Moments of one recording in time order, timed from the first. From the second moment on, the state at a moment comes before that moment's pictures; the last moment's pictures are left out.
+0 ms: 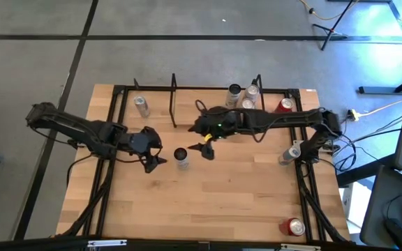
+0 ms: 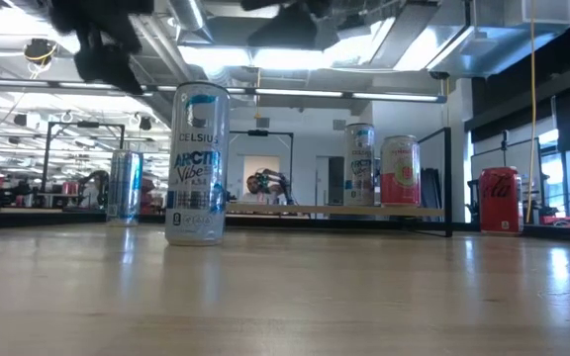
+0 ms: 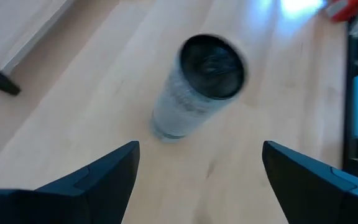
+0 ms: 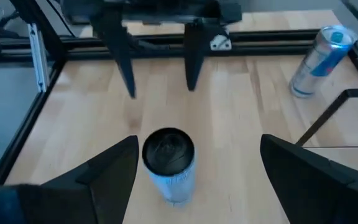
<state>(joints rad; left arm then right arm) -0.24 1.00 0.80 -0.62 -0.20 -0.67 0.00 1.73 1.56 -0.39 -0.10 0.02</state>
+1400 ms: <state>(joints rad) -0.20 1.10 0.62 -0.29 -0.39 -0.61 0.06 2.06 1.67 -0.37 -0.06 0.10</state>
